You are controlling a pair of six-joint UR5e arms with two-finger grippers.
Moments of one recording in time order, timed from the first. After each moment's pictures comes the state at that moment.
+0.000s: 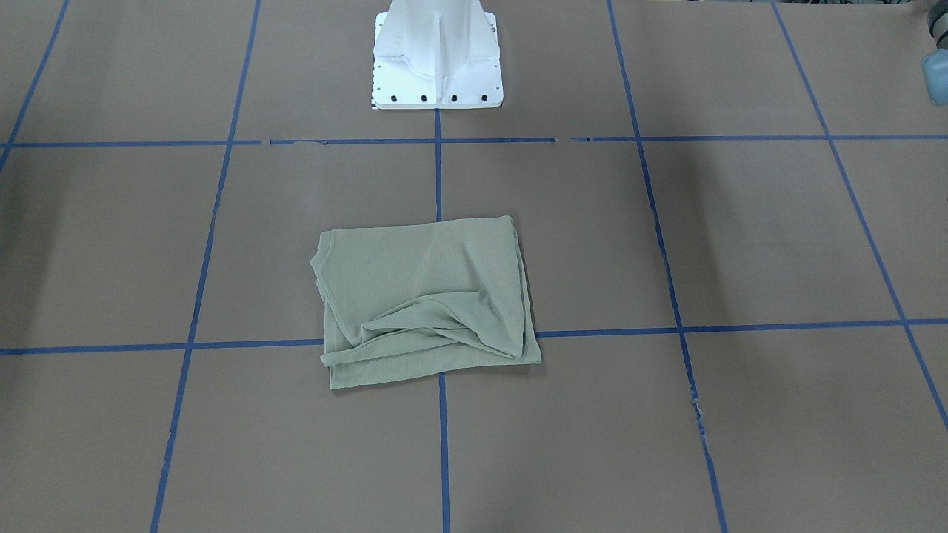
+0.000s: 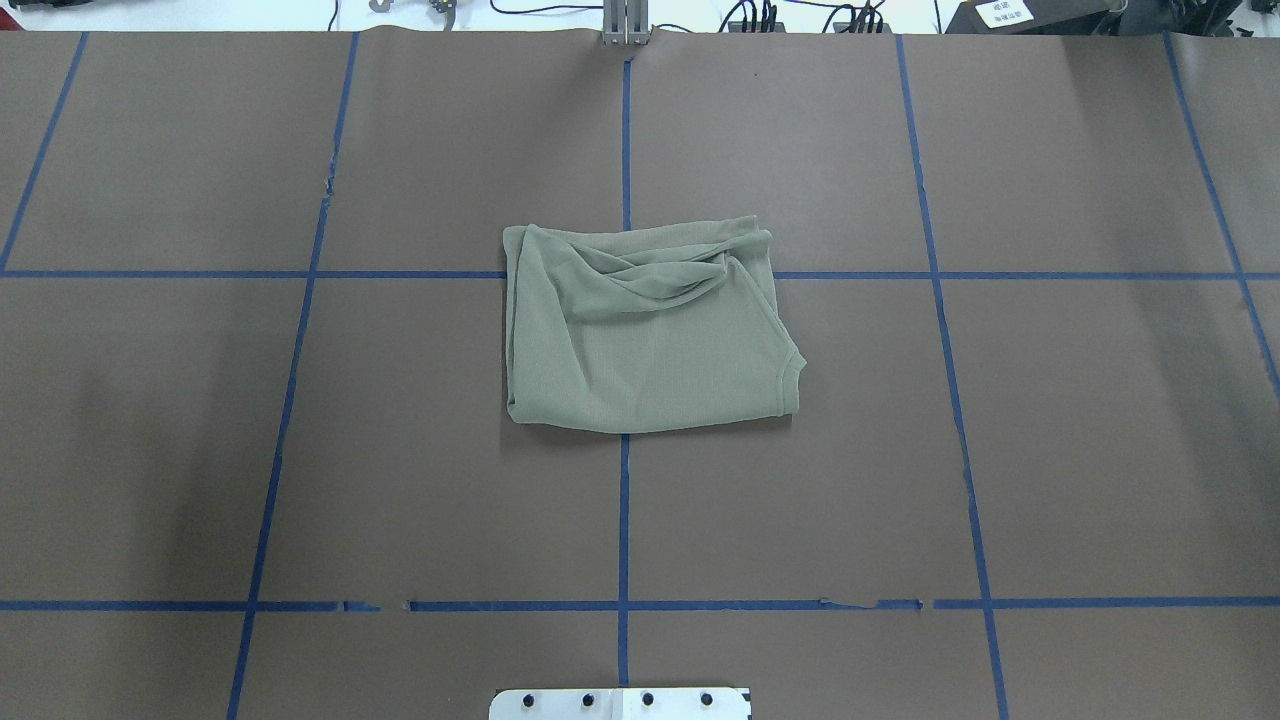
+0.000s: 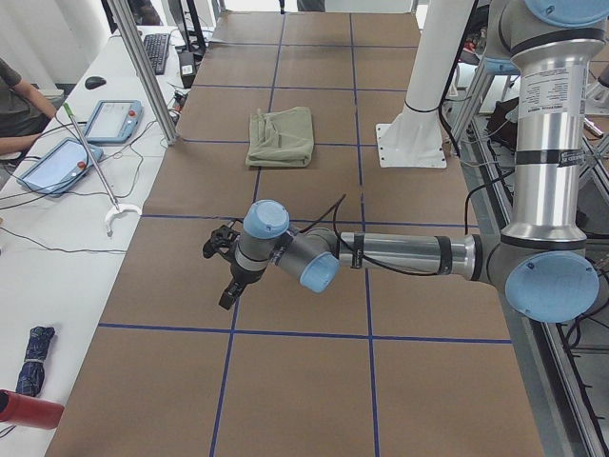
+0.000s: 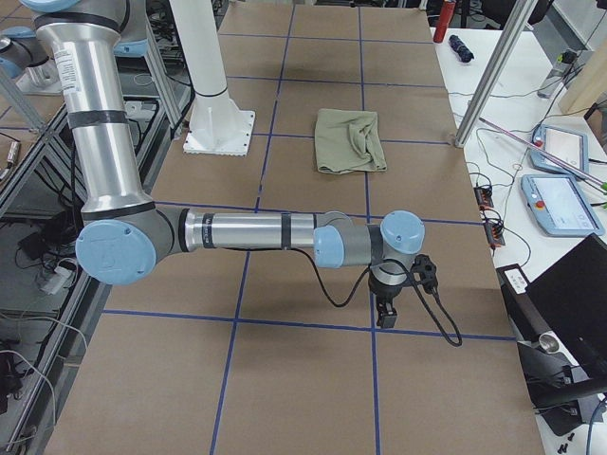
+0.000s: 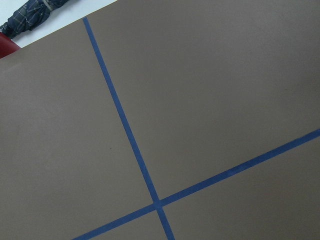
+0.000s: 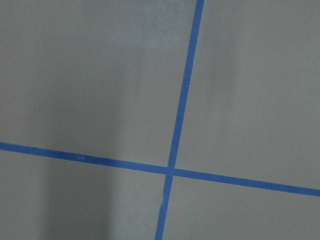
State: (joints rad) left arm -1.42 -1.52 -1.62 -2.13 -2.19 -0.05; right arm 1.53 -1.43 1.46 -1.52 2.27 -0.02
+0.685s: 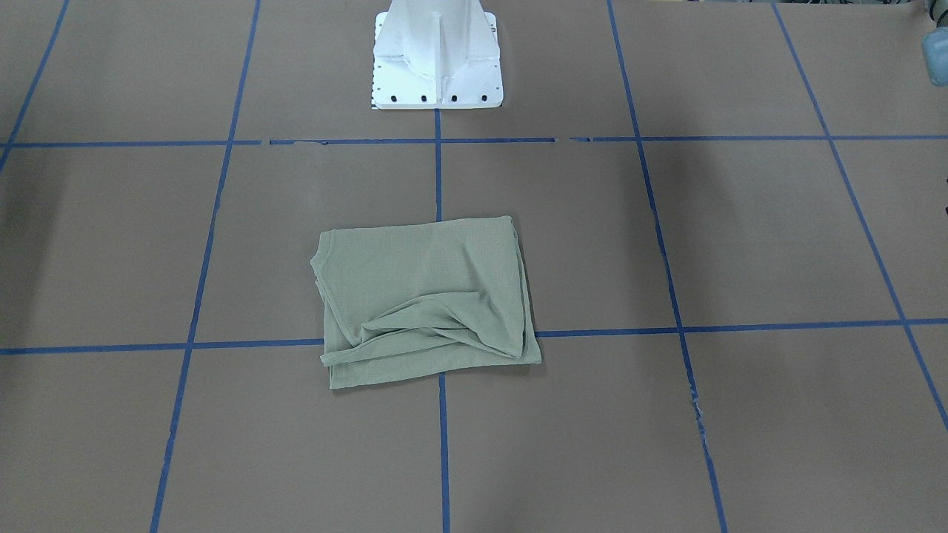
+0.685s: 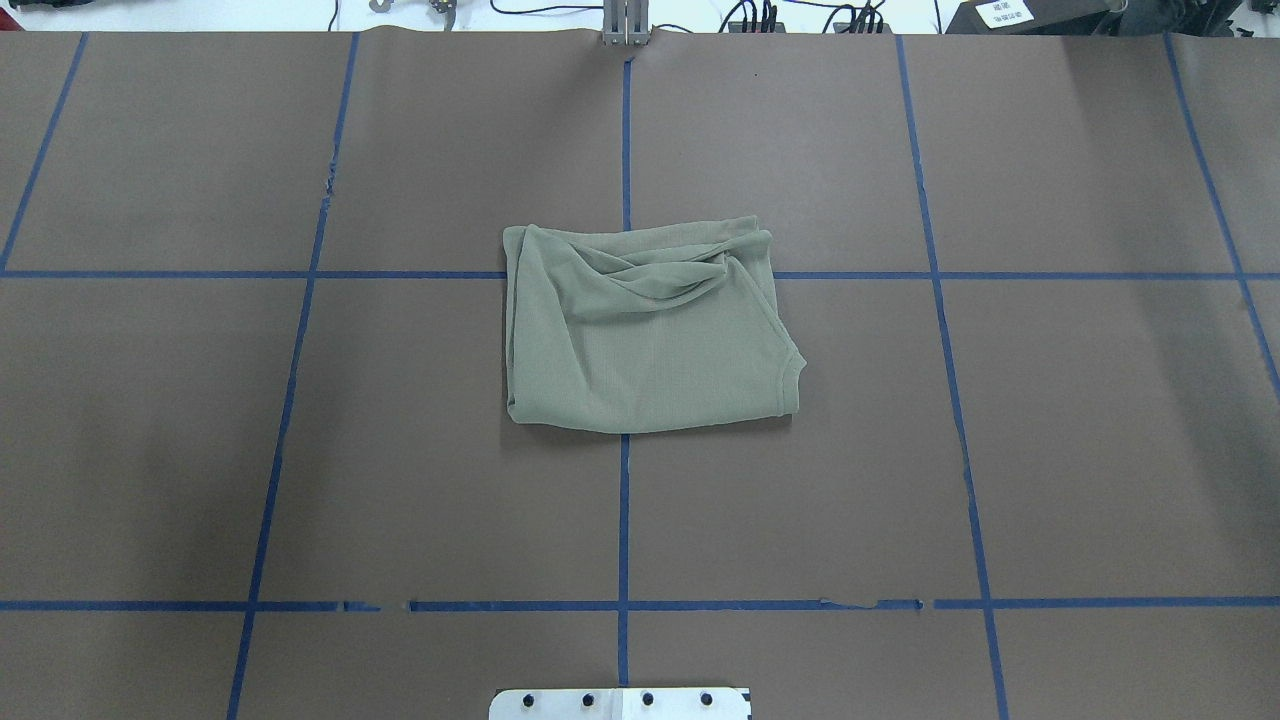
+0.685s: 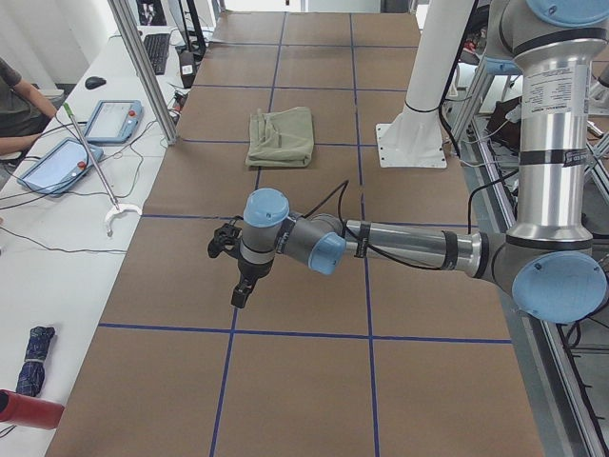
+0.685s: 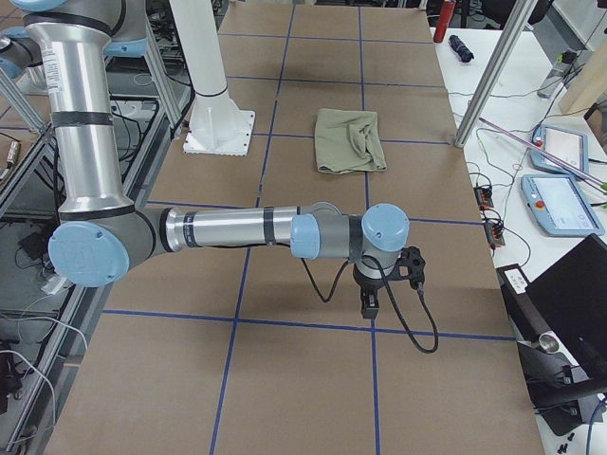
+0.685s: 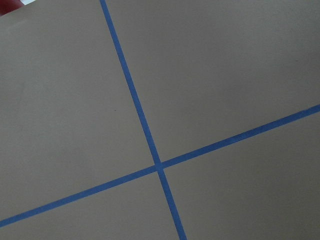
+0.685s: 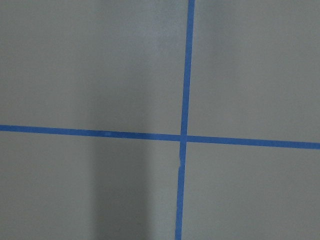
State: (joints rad) left arm -1.43 -1.51 -1.73 -1.85 -2.20 -0.04; right arm 1.59 -1.48 1.58 -1.66 2.41 -0.03
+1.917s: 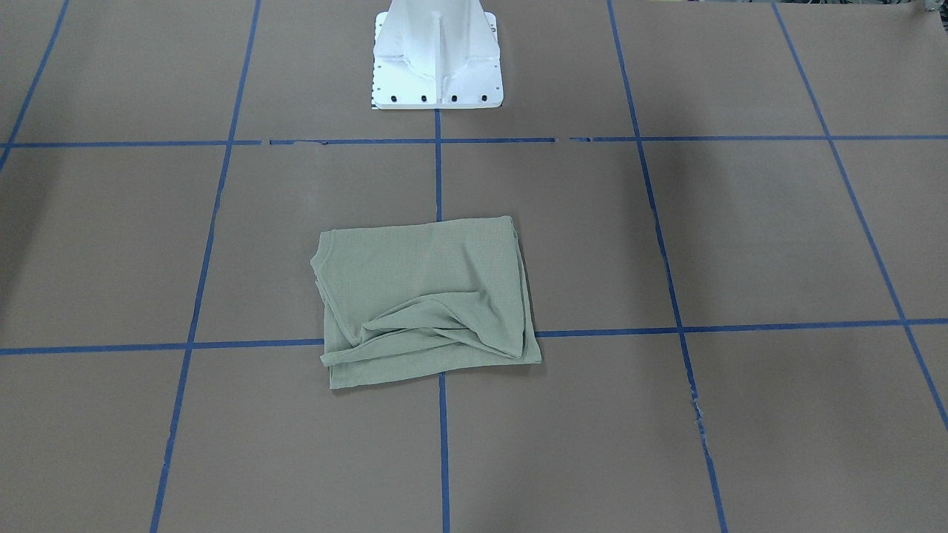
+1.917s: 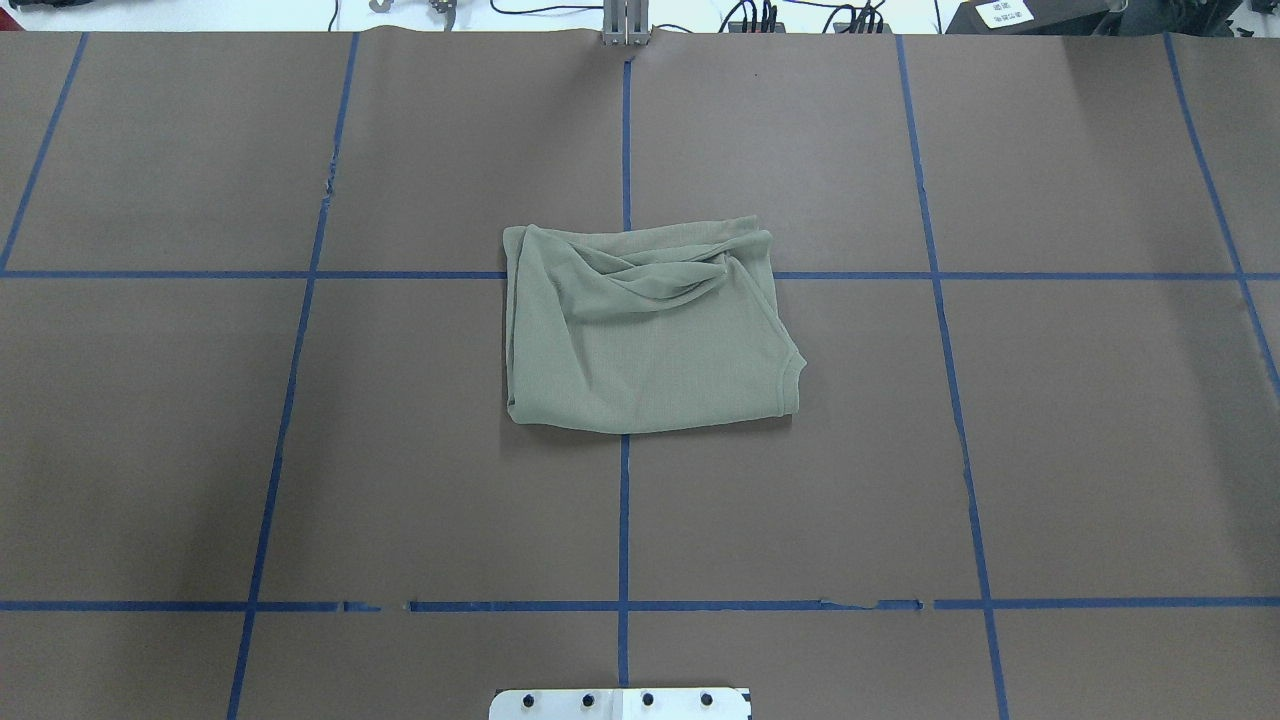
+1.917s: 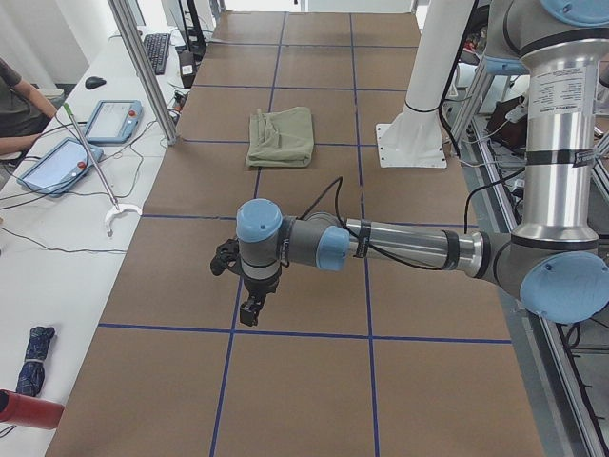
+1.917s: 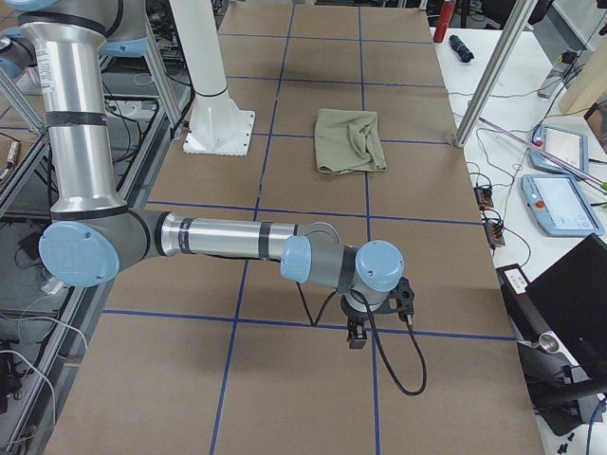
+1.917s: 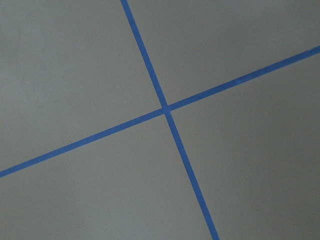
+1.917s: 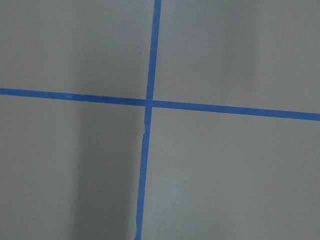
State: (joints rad) left arm -1.51 -1.51 -1.72 -1.63 -2.25 0.21; right arm 1.64 -1.49 1.49 -1.70 2.37 -0.21
